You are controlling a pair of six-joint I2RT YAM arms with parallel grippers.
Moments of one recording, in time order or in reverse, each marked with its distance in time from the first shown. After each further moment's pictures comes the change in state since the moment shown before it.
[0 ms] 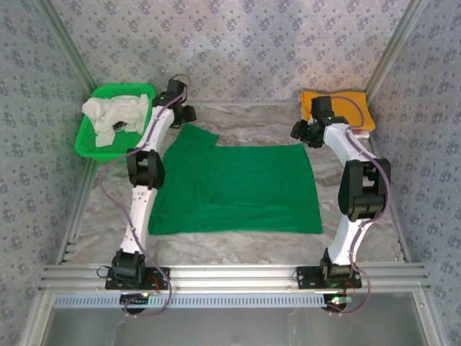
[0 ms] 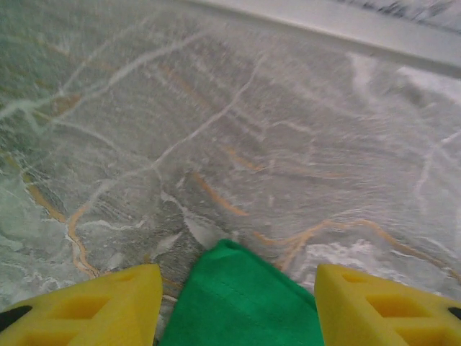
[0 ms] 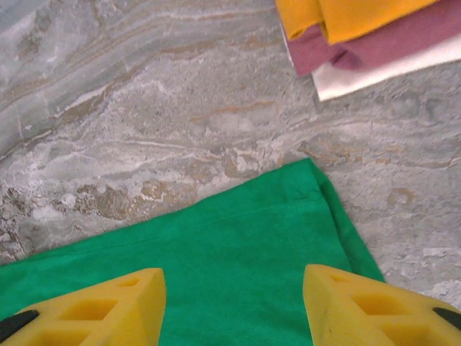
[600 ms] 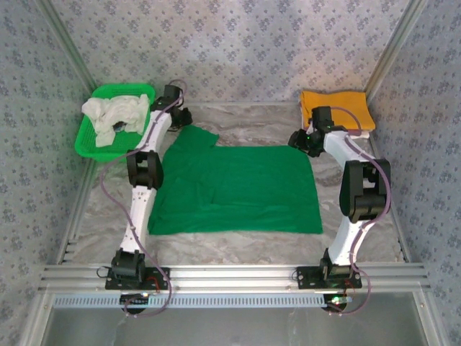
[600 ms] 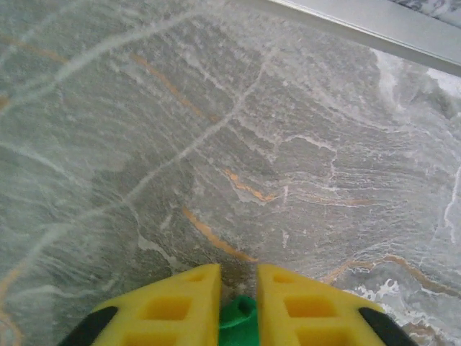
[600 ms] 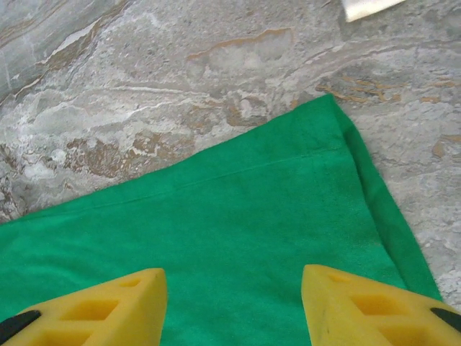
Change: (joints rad) left arm 0.031 0.077 0.017 0.080 0.121 -0.003; right arm -0.018 -0.017 -0.127 0.076 -0.099 0.005
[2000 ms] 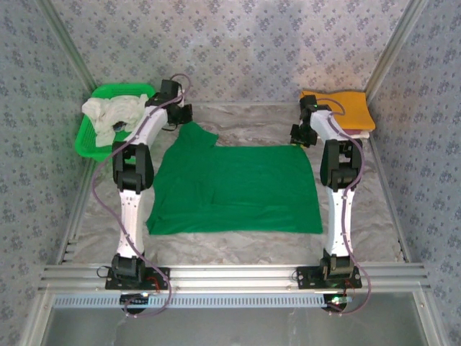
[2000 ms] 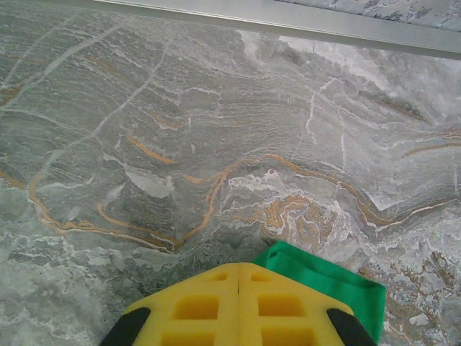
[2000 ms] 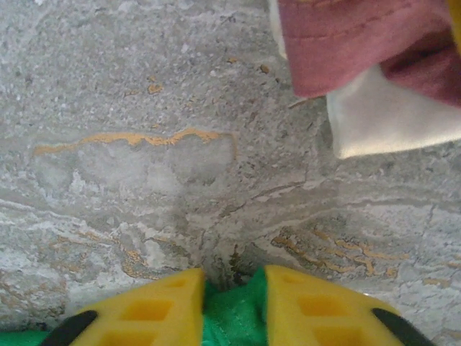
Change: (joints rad) left arm -0.027 -0.433 -0.575 0.196 0.047 0.113; right arm 0.015 0.541 0.678 -0.426 0.171 -0.138
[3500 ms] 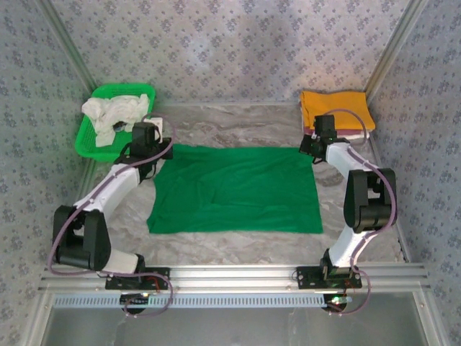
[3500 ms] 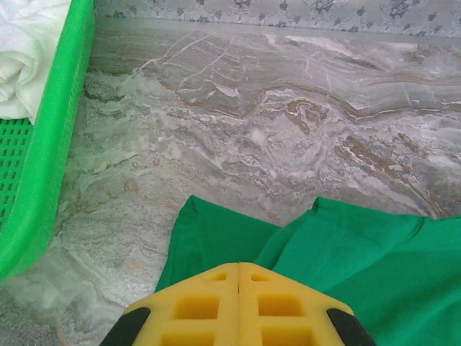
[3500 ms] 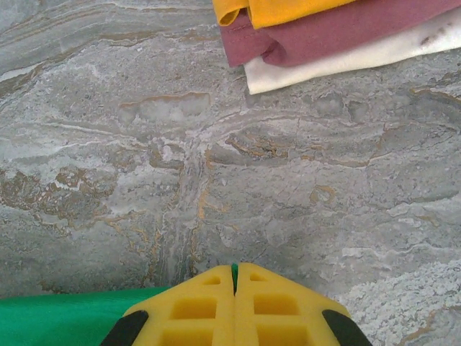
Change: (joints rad) left arm -0.033 -1.019 -1.246 0.521 -0.192 0.087; right arm -0.013 -0.661 -0.879 0.641 0.054 -0.004
